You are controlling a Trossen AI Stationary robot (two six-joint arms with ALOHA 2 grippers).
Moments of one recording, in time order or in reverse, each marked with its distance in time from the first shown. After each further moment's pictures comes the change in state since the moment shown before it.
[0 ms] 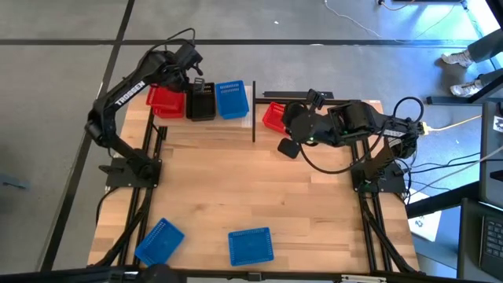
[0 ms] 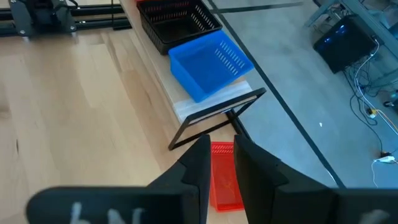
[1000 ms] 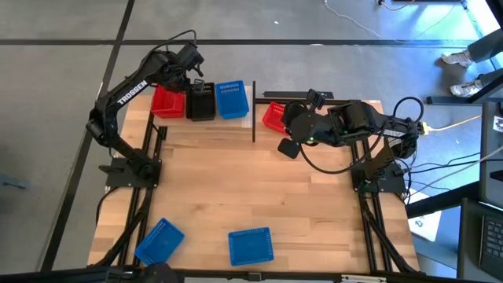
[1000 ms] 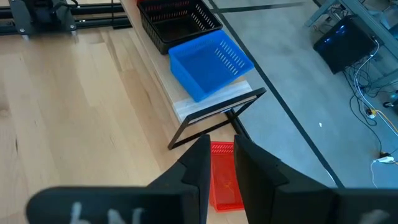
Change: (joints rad) left arm 0.000 0.014 0.000 -0.026 -0.032 0.016; right arm 0.000 0.000 0.000 -0.002 -0.001 -0.005
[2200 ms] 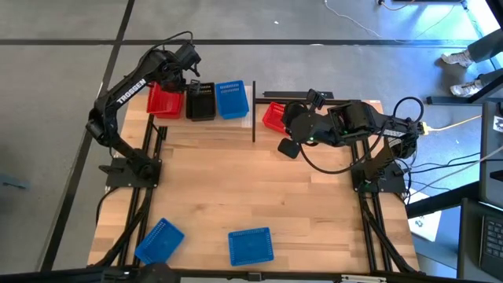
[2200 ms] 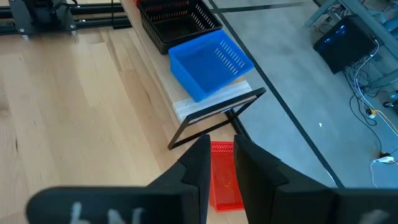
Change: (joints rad) left arm 0.029 0.000 0.000 -0.051 -0.008 0.009; right arm 0.000 0.000 0.000 0.000 0.000 0.000
